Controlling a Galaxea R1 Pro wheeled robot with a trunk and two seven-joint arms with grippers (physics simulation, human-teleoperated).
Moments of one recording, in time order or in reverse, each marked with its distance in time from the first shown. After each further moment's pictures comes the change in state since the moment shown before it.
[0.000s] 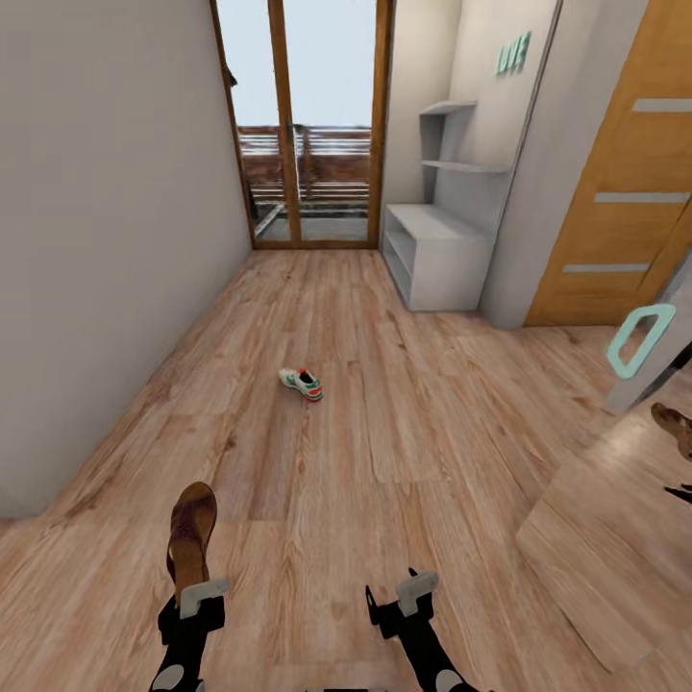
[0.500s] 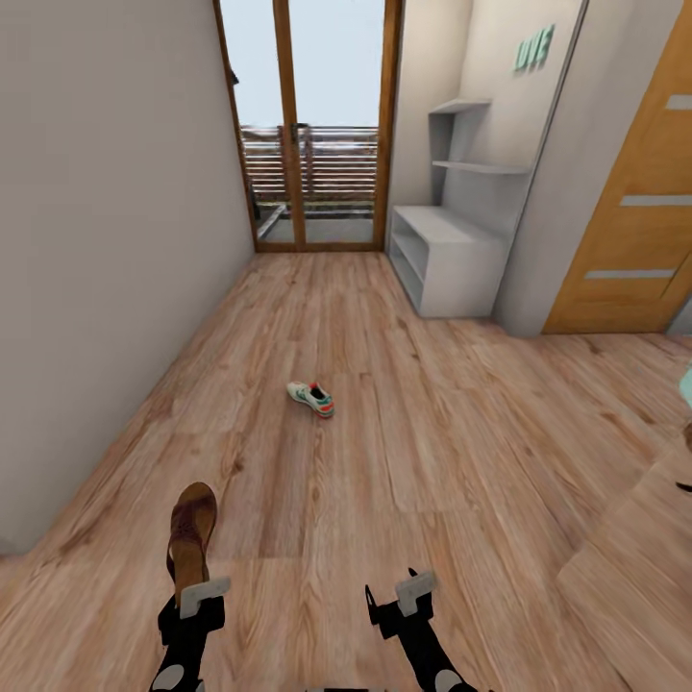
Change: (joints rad) left arm 0.000 0.000 0.000 0.000 0.000 0.000 0.000; right arm 0.000 0.002 -0.001 0.000 0.000 0.000 -0.003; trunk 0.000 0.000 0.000
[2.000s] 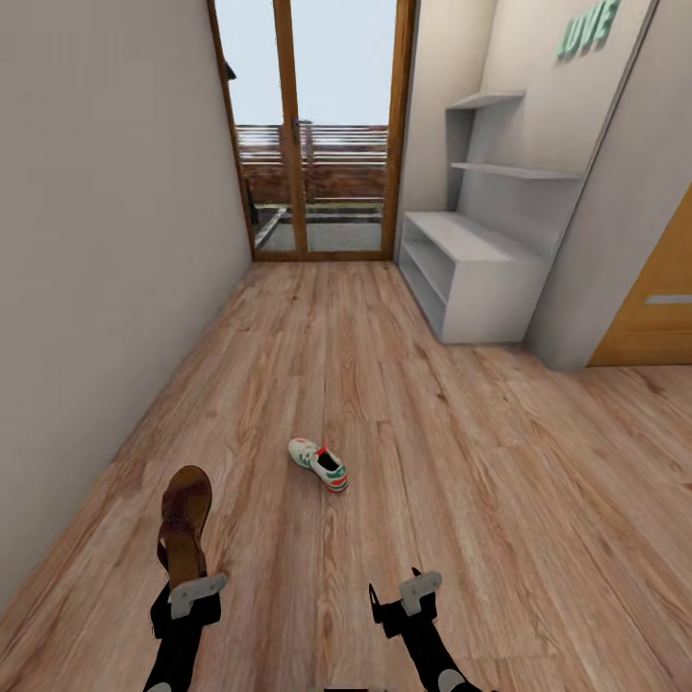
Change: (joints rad) left arm 0.183 -0.004 -0.016 -0.369 -0.015 0.015 -0.003; right arm 0.000 -0.008 -0.008 -0.001 -0.003 -0.001 -0.003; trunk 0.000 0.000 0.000
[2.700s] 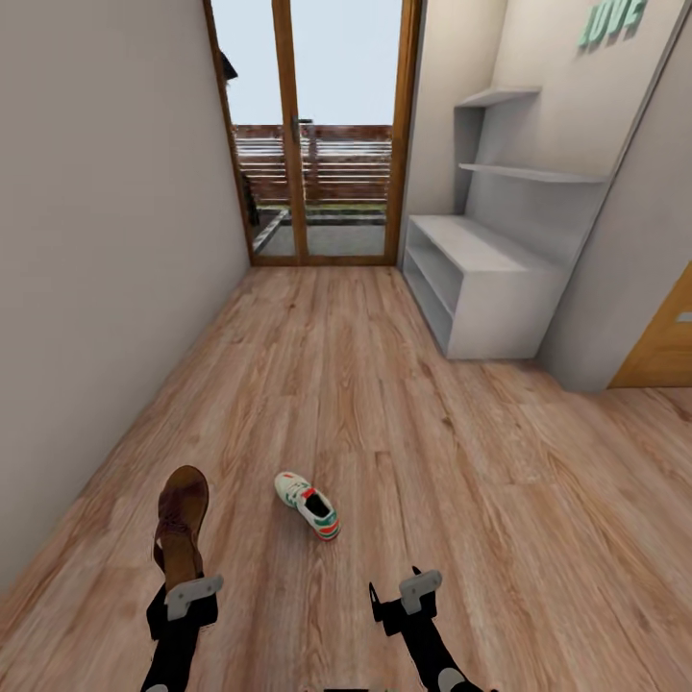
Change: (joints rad) left arm 0.008 0.004 0.005 -0.013 -0.002 0.005 0.005; right arm 0.000 0.000 -0.004 -0.005 0.000 -0.001 0.000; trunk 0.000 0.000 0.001
